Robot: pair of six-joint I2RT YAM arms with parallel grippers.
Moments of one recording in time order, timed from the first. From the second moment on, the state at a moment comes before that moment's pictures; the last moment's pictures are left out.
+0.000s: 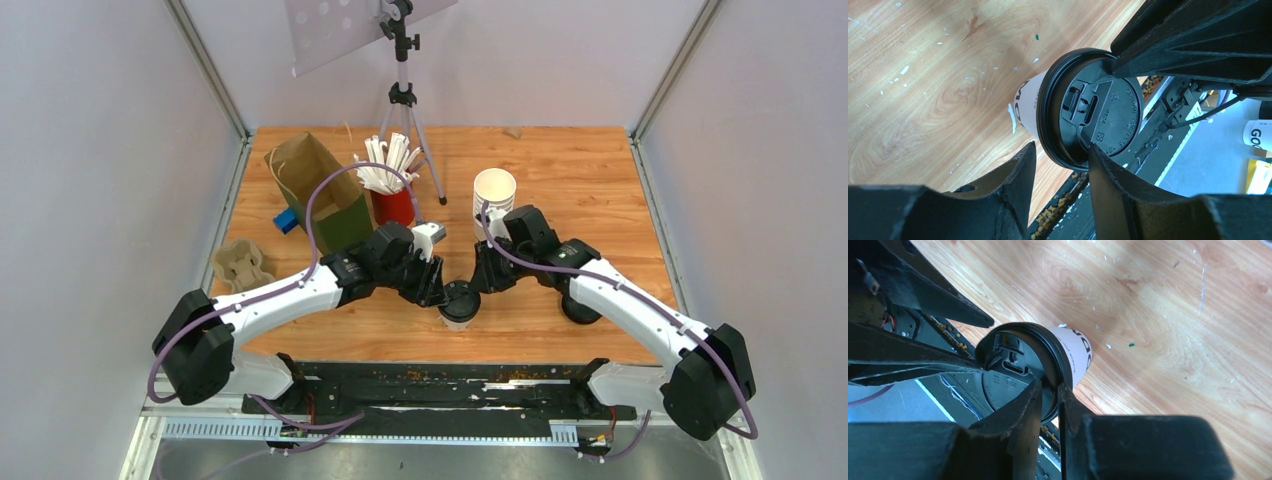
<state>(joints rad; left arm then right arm) -0.86 1.33 0.86 -0.24 0.31 -0.42 0.62 1.21 0.91 -0.54 -0.35 0.27</state>
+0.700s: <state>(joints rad) -0.86 1.34 0.81 -0.15 0.31 -0.46 0.61 1.14 0.76 -0.39 -0.35 0.39</state>
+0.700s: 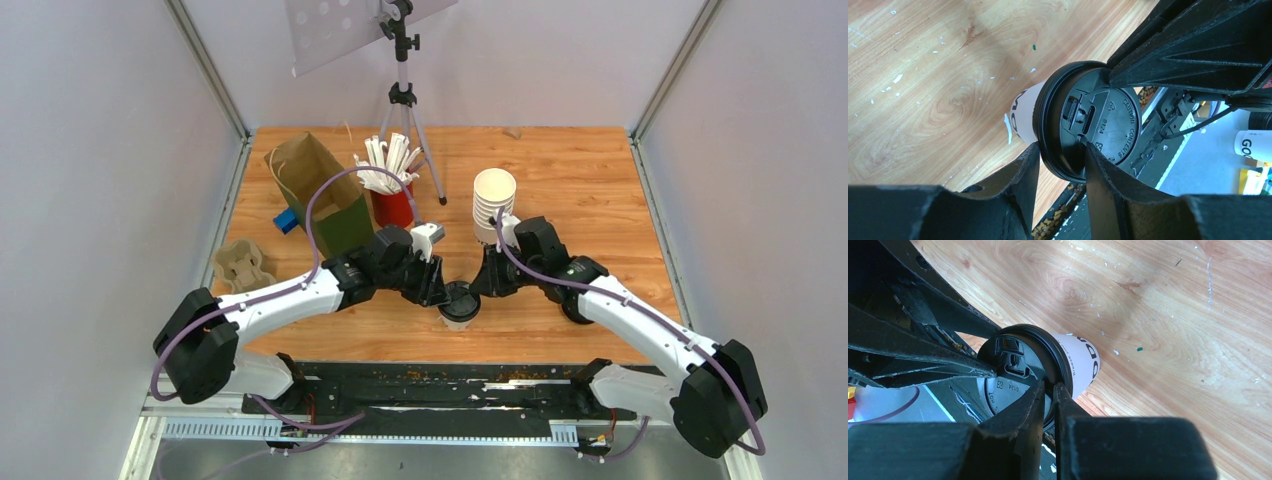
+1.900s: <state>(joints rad) -0.86 1.06 1.31 -0.74 -0.01 -0.30 0.61 0.96 1.18 -0.77 0.06 0.33</state>
